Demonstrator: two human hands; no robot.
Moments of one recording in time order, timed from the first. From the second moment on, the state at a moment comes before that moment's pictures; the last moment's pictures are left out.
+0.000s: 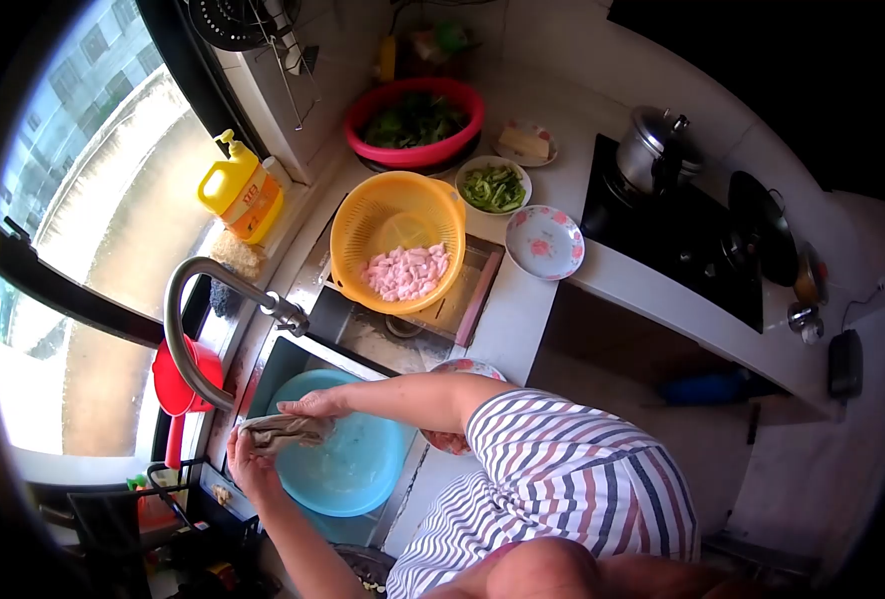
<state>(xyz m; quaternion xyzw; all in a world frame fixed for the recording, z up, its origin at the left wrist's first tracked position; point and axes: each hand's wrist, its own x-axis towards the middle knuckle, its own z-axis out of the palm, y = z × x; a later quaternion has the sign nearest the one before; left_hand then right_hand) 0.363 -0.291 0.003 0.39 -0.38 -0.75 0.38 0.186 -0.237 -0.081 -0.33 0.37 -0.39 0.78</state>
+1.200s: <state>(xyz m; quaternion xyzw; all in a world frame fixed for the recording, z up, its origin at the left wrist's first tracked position) 0.363 -0.277 -0.094 0.31 -0.95 0.00 0.06 0.227 -0.232 -0.075 -0.65 0.63 -0.19 0.39</state>
